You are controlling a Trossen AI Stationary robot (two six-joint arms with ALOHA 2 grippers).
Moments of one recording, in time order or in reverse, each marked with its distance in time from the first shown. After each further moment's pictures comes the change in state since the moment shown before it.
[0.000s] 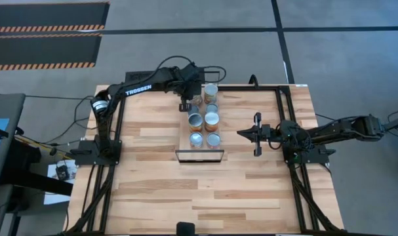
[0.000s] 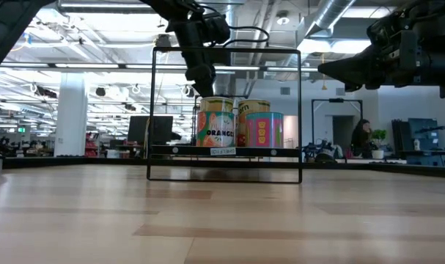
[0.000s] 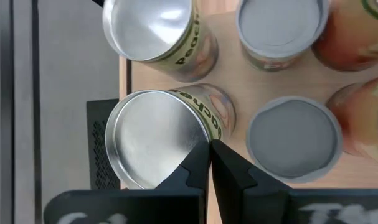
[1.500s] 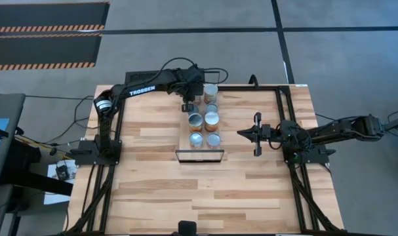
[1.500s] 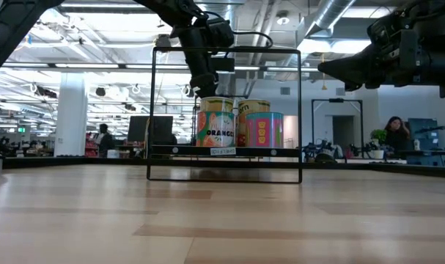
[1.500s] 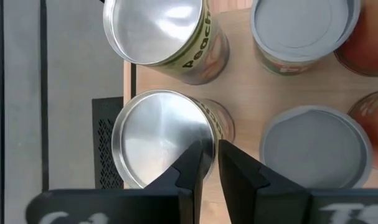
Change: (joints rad) left arm -0.009 0.039 0.000 0.043 -0.039 -0.010; right arm 0.000 0.000 0.000 0.007 -0.001 0.000
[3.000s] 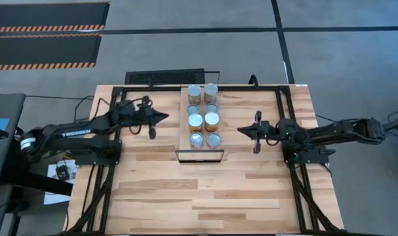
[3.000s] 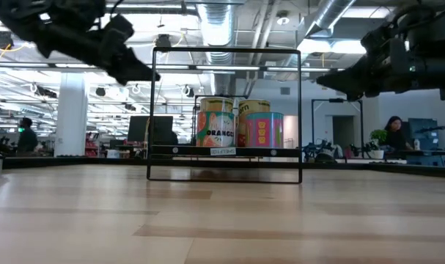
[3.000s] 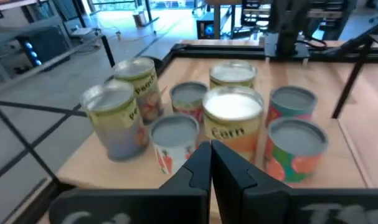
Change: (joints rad) left arm -0.050 -1.096 -1.358 1.069 0.247 -0.432; right arm -0.059 -0.026 0.001 -0.092 0.000 0.089
